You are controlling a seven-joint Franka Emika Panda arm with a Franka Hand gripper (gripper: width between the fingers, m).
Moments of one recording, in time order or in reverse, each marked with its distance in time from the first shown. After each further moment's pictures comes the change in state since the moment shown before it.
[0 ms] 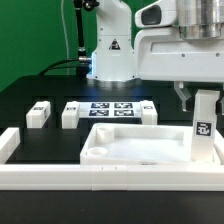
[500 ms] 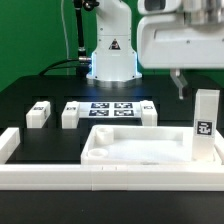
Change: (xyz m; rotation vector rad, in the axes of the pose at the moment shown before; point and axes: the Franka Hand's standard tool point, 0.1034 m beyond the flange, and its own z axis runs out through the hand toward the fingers) arm -0.006 -0.018 -0.041 0.020 -0.003 -0.069
